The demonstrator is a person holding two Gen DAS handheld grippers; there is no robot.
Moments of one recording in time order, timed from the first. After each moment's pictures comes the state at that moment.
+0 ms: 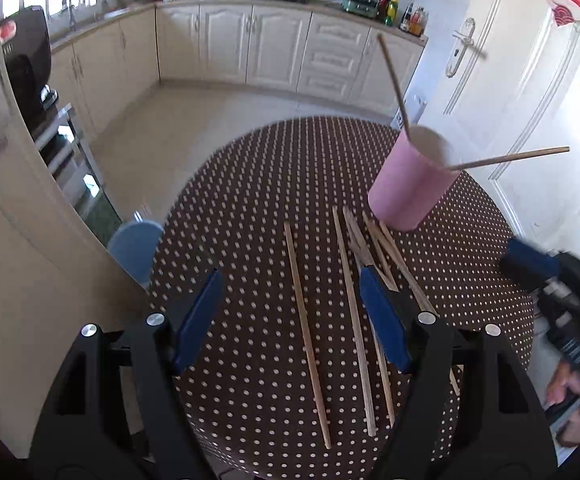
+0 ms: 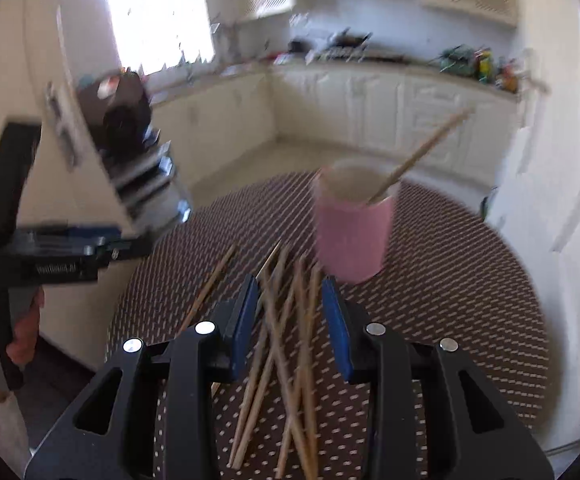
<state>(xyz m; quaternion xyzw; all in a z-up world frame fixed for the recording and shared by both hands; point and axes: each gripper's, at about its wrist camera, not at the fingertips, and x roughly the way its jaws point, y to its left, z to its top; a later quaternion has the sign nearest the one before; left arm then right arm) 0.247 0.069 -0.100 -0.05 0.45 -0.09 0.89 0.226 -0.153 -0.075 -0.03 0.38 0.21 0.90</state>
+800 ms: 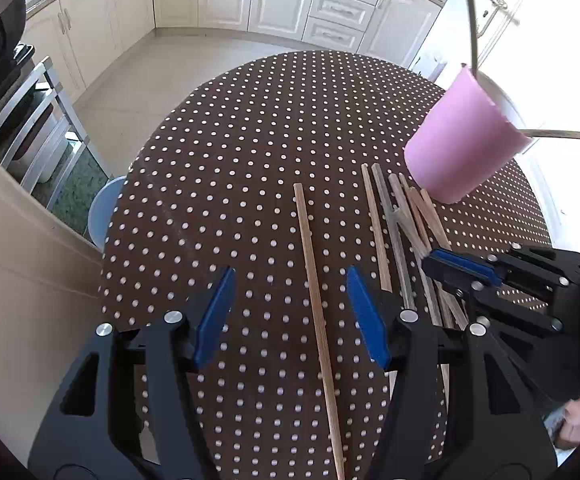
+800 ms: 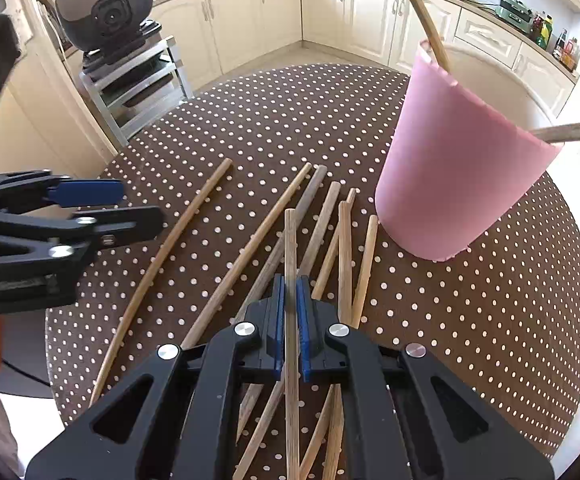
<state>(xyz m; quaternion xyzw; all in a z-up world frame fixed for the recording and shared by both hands) 0.302 0.064 -0.164 -0.05 0.53 -0.08 0.84 0.310 -0.081 -0.150 -0.10 0.50 0.23 0.83</state>
